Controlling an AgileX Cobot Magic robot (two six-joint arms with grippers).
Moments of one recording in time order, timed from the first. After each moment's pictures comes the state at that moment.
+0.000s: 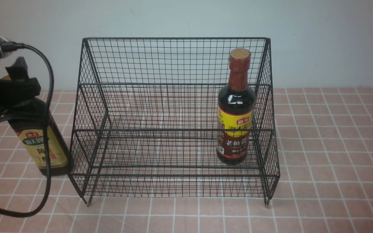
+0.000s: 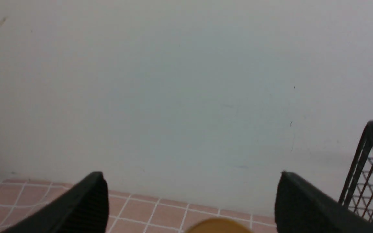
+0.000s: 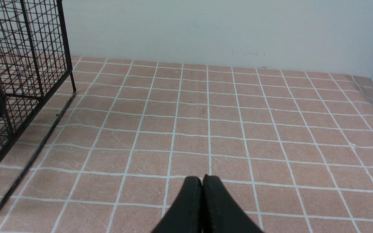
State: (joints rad) right arm -0.04 -0.01 0.02 0.01 0.39 -0.05; left arm -0.05 1.35 -0.58 -0.44 -0.66 0.29
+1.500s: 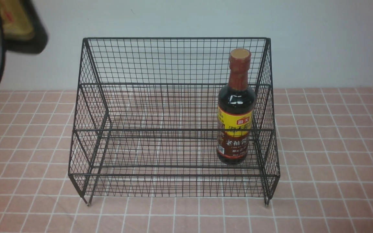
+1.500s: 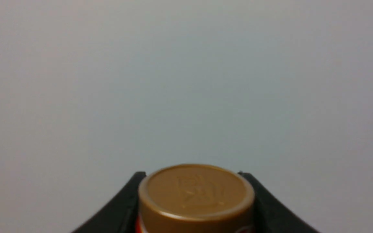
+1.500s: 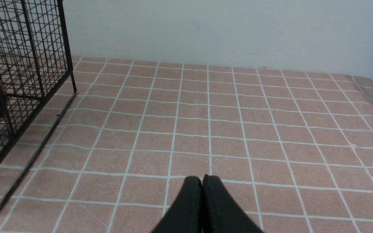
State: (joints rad) right arm -0.04 -0.01 0.02 0.01 0.39 -0.05; left arm -0.19 1.21 -1.25 -0.40 -0.29 0.46
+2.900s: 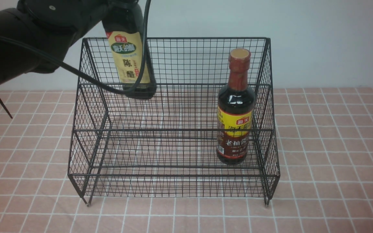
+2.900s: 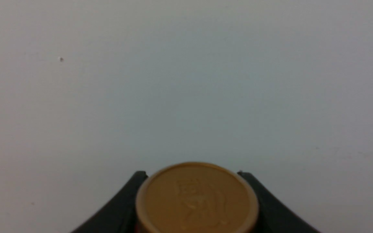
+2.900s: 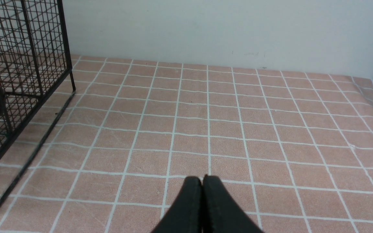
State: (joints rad) right arm -0.04 -0.01 0.02 0.01 0.39 -0.06; left arm -0.35 1.64 -1.37 -1.09 -0.28 0.94
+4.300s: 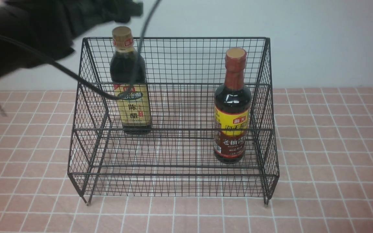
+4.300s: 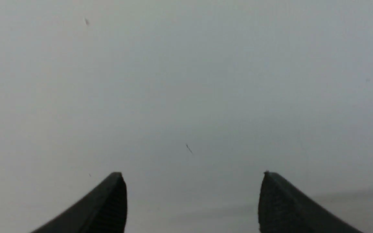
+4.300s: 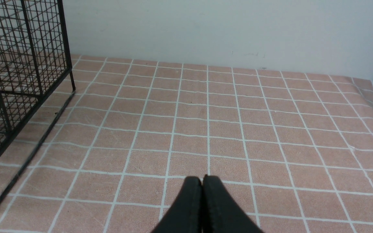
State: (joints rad) right arm -0.04 -0.01 0.02 0.01 0.39 -0.06; left arm -0.35 1.59 -1.38 -1.75 -0.32 1.77
